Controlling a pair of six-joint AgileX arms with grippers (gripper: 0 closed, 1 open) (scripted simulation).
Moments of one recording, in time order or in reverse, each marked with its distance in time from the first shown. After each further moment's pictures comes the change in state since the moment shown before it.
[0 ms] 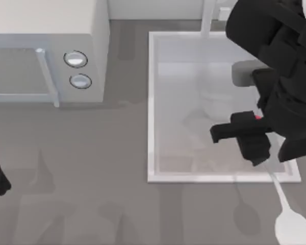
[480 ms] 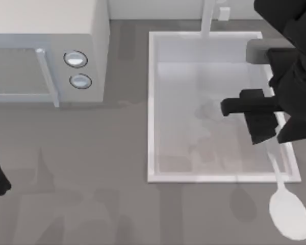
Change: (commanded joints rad) left arm 0.000 0.000 0.000 0.000 0.000 0.000; right arm -0.095 -0.039 -0.021 0.100 -0.056 -0.043
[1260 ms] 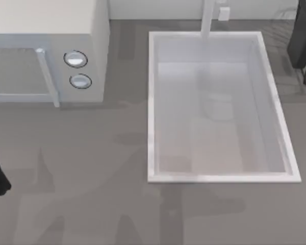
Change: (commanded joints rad) left arm 0.000 0.000 0.000 0.000 0.000 0.000; right arm -0.987 -0.396 -0.279 0.975 -0.444 -0.393
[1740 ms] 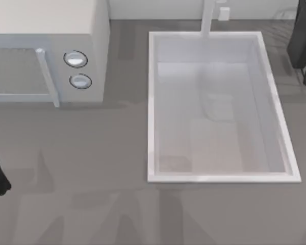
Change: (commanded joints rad) left arm 0.000 0.000 0.000 0.000 0.000 0.000; right arm -0.264 -0.159 -0.094 0.270 -0.138 -0.112
